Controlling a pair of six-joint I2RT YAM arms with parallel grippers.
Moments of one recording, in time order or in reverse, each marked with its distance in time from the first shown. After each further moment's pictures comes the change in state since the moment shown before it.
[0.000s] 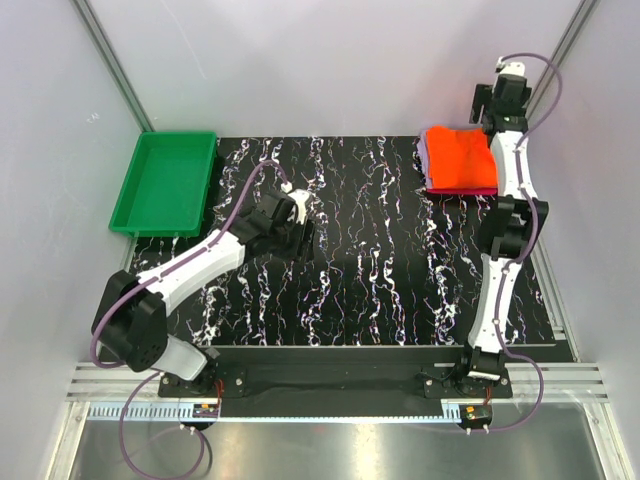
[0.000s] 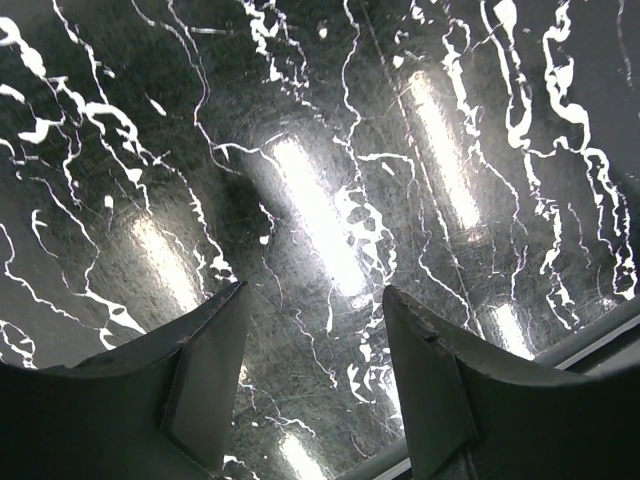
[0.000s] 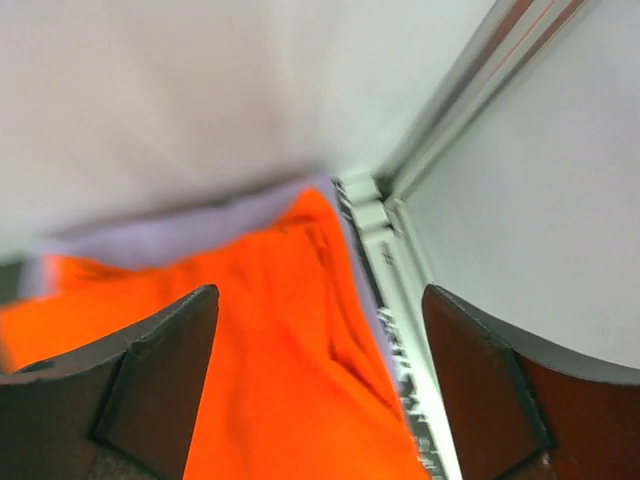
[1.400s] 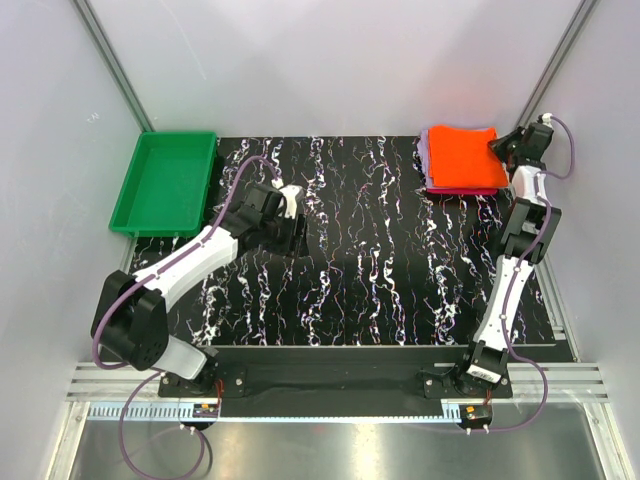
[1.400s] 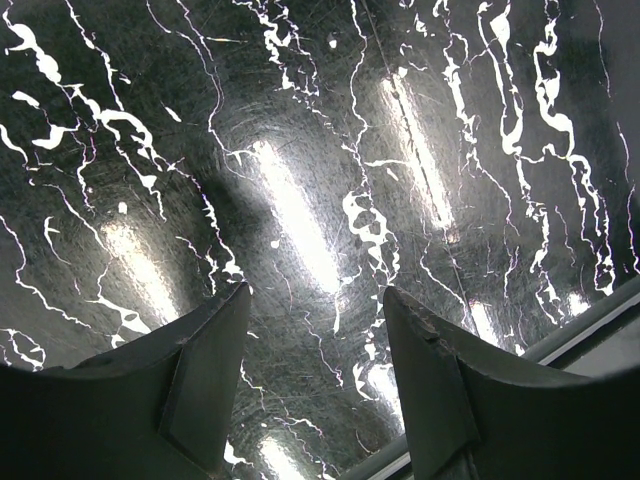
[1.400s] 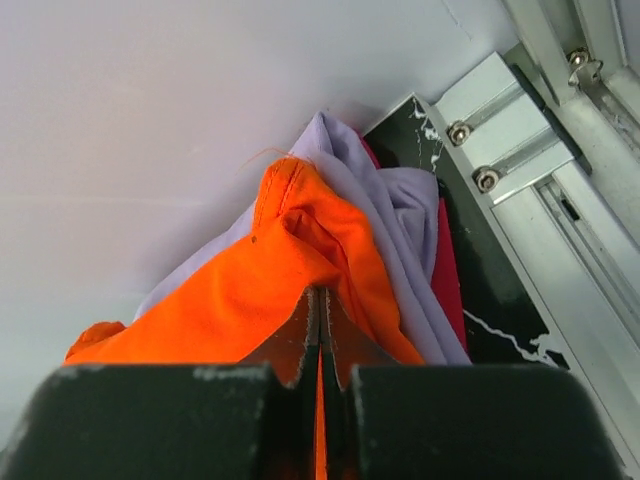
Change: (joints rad) left arm 0.088 -0.002 0.000 0.006 0.102 0.027; right arm -0.222 0.233 -0.095 0.363 -0.545 0.776
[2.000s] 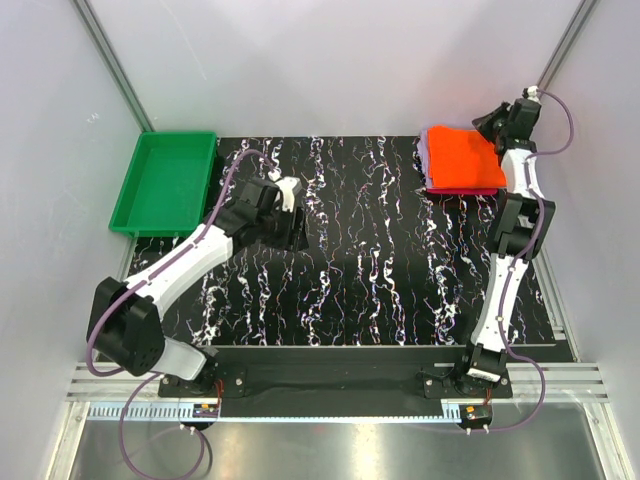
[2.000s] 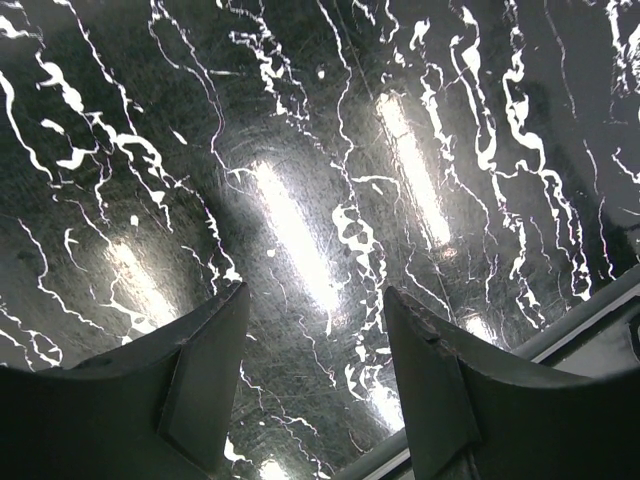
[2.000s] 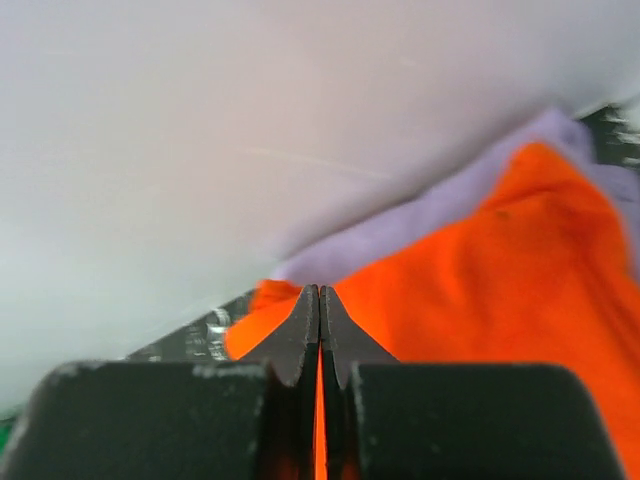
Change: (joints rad) left arm 0.006 -0.032 0.045 -0.030 0.000 0.002; right arm 0.102 -0.150 -0.016 -0.103 0.029 -0.039
